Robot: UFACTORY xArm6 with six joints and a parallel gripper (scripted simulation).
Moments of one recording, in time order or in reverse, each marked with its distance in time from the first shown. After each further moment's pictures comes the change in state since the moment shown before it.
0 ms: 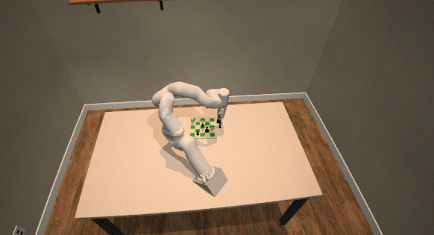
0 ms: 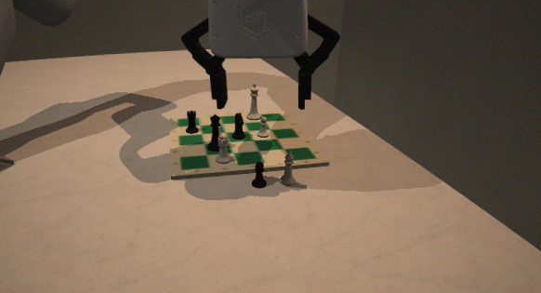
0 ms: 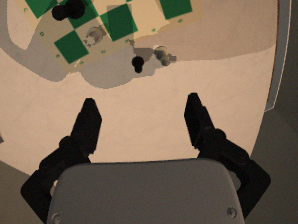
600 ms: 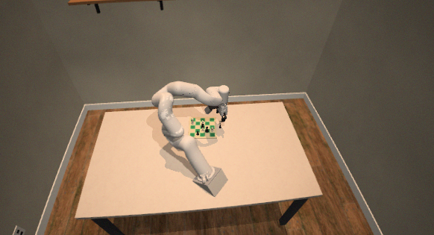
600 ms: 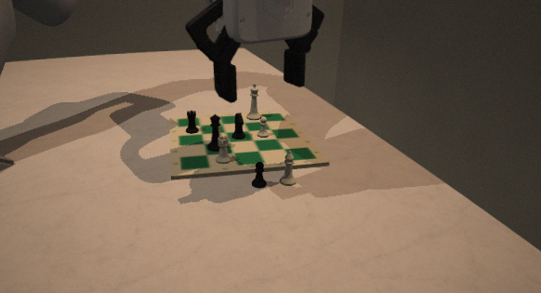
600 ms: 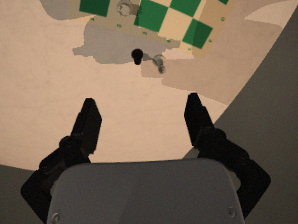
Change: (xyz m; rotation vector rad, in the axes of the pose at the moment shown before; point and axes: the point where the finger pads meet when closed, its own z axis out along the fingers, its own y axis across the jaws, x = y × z) arm 0.001 0.001 -0.017 0.028 -0.007 -0.689
